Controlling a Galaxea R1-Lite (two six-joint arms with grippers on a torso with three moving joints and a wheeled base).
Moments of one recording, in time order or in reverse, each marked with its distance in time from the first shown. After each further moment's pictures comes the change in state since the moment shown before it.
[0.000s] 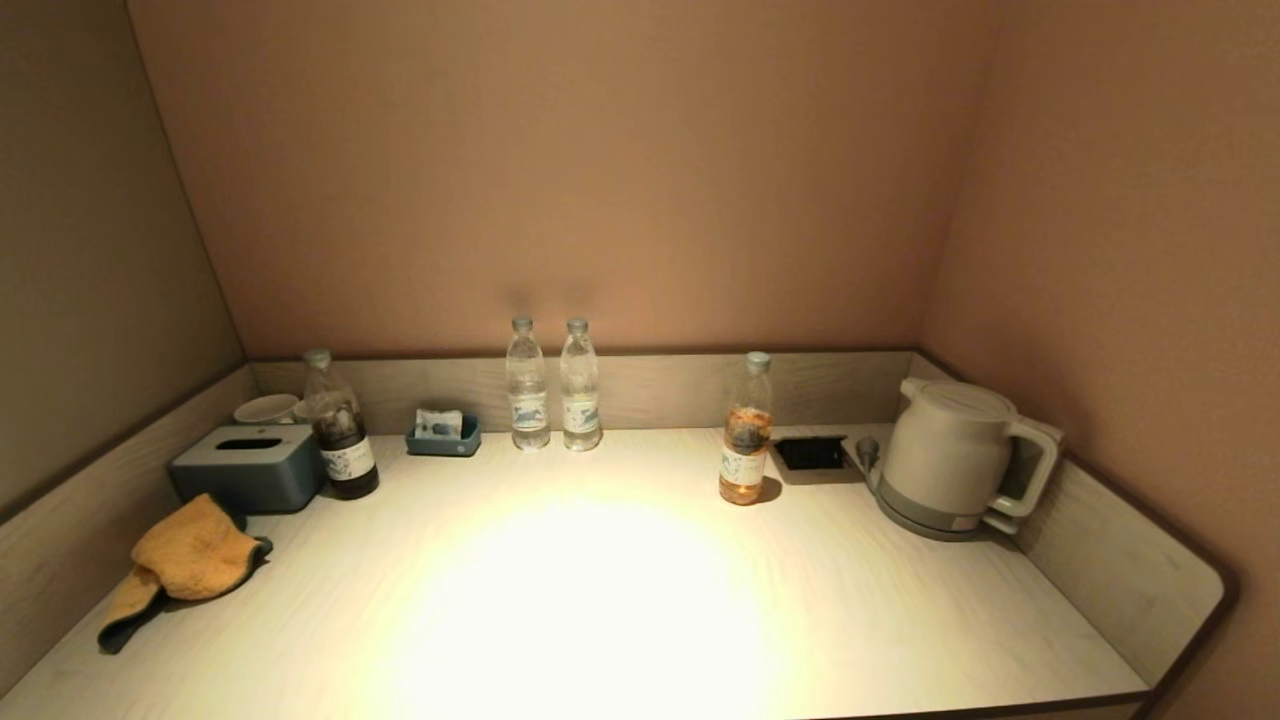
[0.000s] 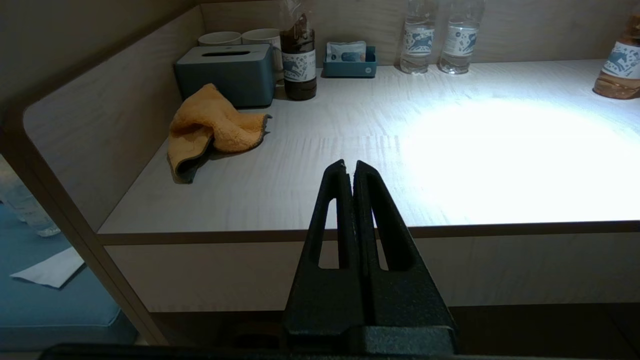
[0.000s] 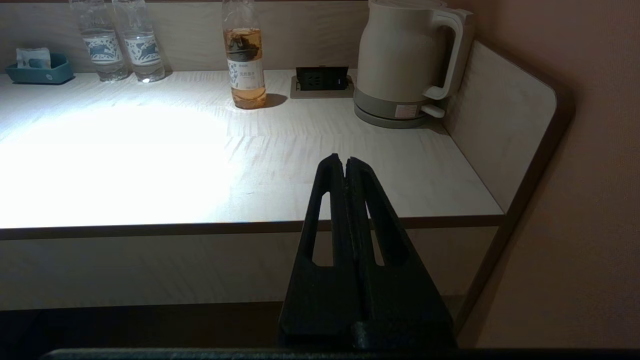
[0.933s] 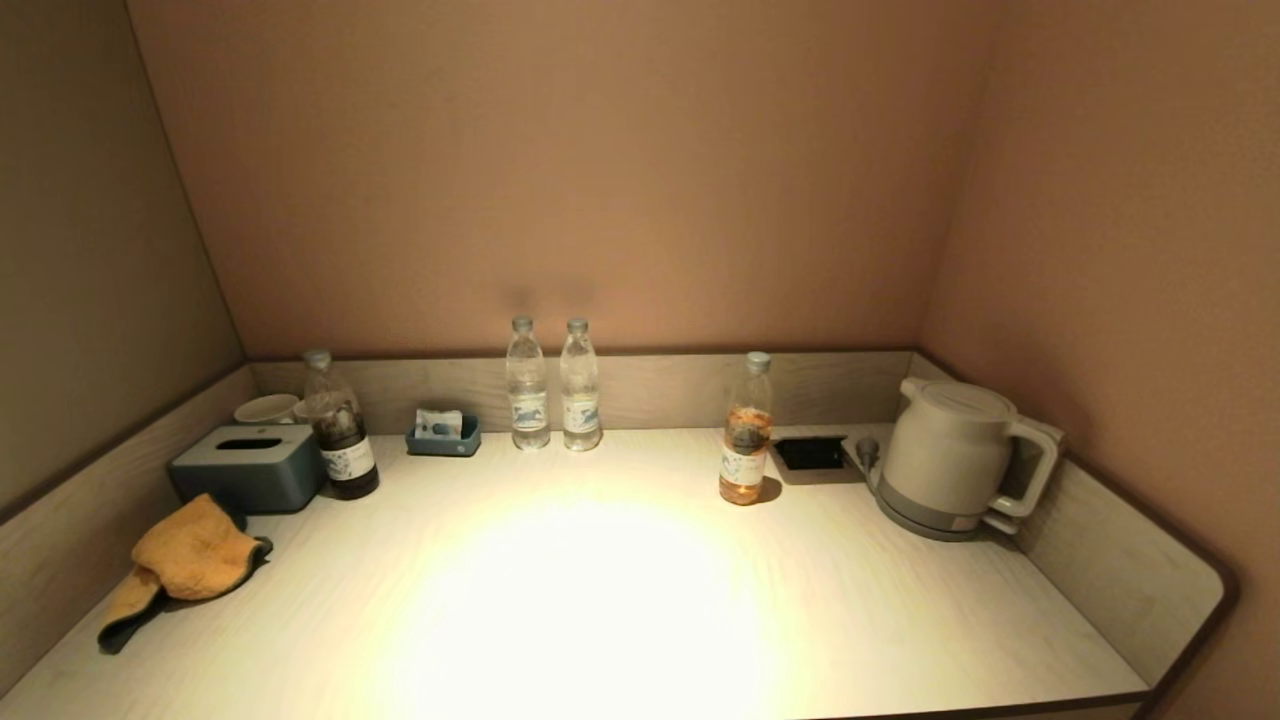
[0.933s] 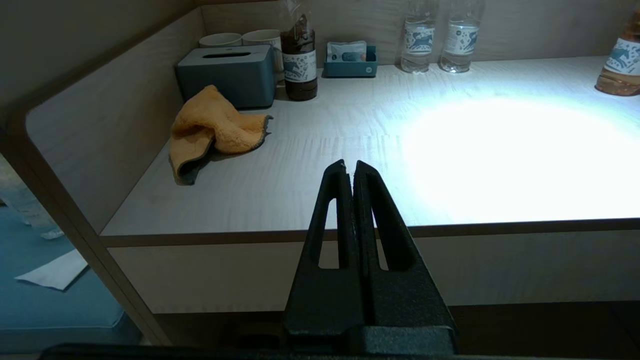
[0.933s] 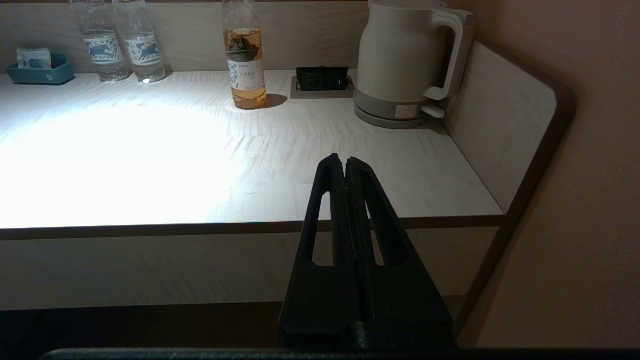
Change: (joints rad) left arm 0.000 0.000 -0.001 0.001 0.000 0.011; right arm 0.000 0.000 0.000 -0.001 0.000 0.000
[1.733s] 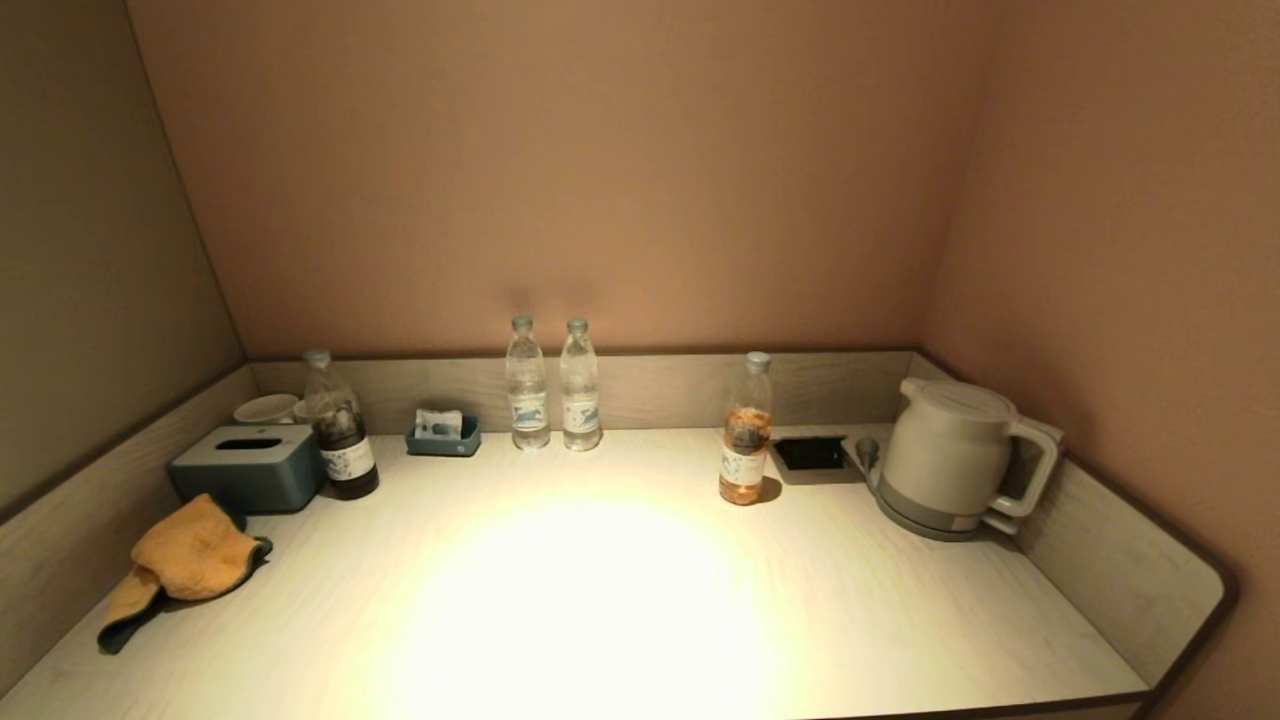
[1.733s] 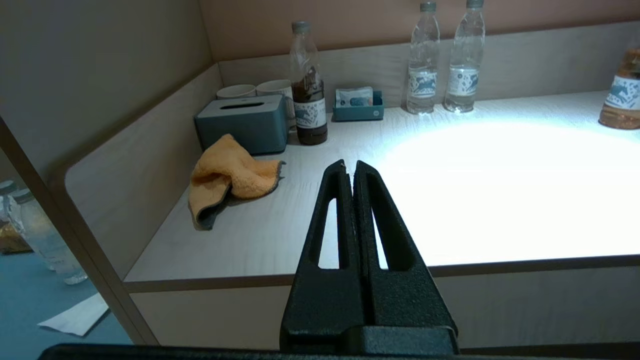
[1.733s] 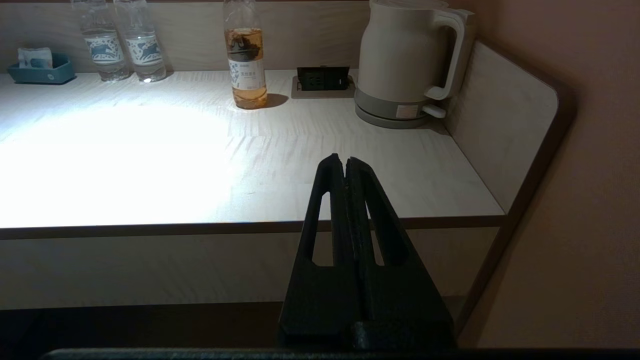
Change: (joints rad) left arm 0.000 0.000 0.000 -0.112 0.009 0.055; right arm 0.000 0.000 0.000 0.000 0.000 0.000
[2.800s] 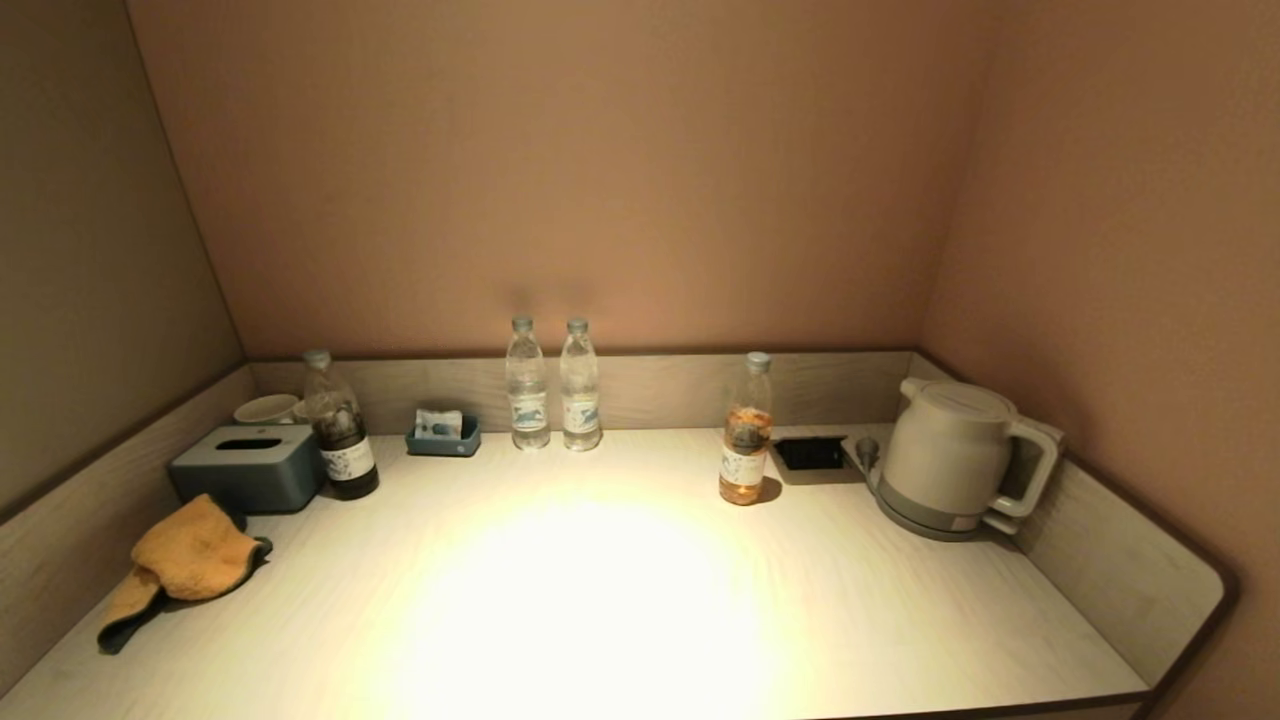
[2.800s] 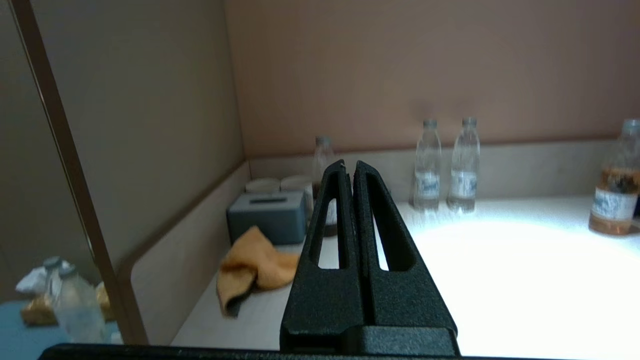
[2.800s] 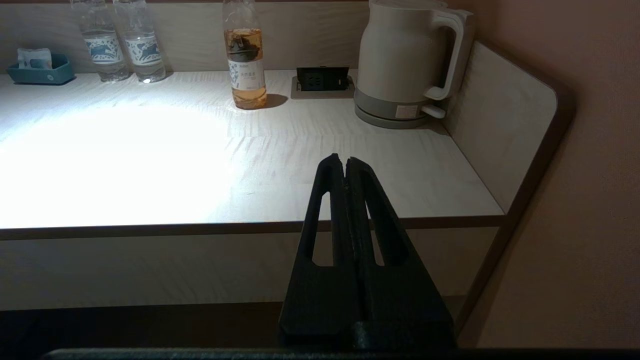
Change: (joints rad) left arm 0.000 0.001 -0.259 0.021 0.024 0.006; right arm 0.000 0.000 0.000 0.000 0.000 0.000
